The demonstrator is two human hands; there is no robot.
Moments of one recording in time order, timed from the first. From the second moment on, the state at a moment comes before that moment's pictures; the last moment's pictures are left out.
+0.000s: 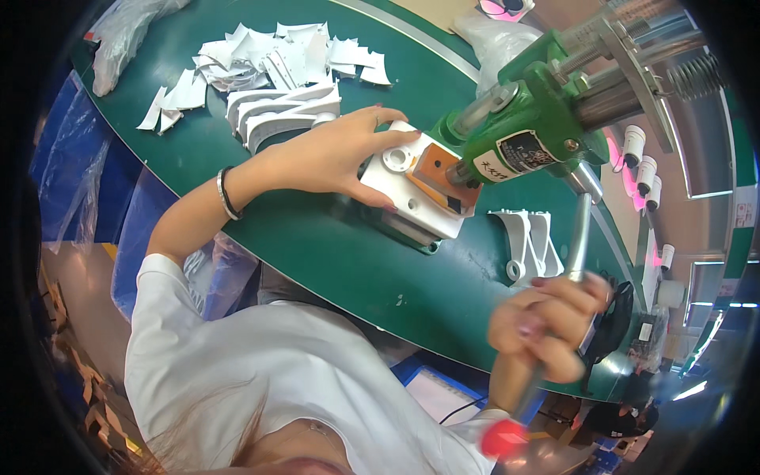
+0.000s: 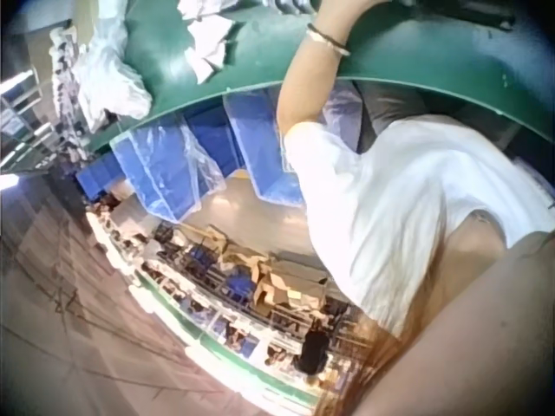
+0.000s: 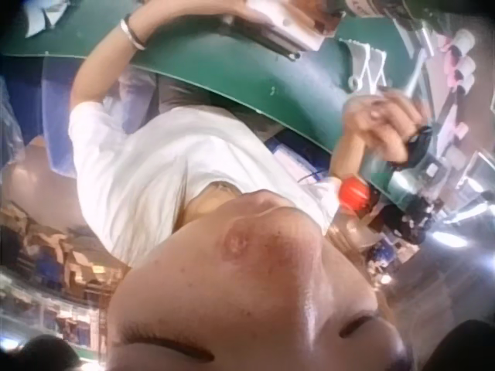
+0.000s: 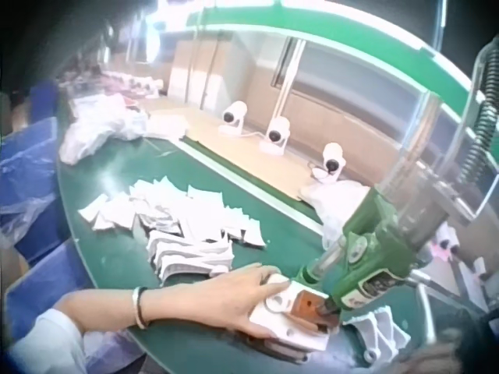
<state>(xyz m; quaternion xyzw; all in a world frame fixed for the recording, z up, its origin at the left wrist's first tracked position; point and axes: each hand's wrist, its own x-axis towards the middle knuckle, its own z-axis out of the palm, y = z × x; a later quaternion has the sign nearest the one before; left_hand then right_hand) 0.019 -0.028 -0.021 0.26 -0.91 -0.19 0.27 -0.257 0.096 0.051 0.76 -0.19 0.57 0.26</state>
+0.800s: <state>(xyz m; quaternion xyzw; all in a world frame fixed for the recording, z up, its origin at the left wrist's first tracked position) 0.003 -0.004 0.002 0.20 -0.92 -0.20 0.29 -0.262 0.131 0.053 0.79 -0.54 0.28 0.03</state>
